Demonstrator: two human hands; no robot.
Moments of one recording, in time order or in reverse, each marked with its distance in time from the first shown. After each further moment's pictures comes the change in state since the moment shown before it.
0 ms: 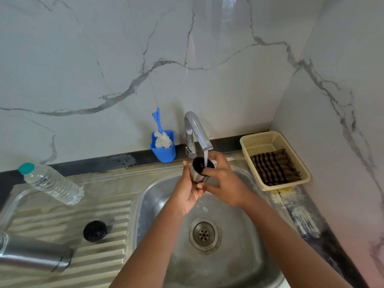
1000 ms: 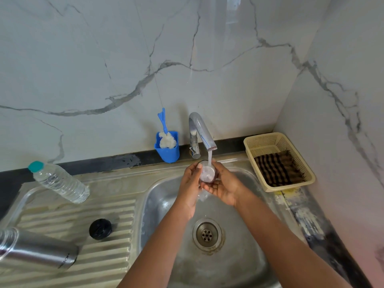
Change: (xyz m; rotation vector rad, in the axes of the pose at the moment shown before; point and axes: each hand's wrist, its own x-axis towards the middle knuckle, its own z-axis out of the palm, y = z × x) left_hand -0.007 -0.009 -0.002 0.324 0.128 0.246; right_hand 0.017 -0.031 0.003 1.388 0.081 1.011
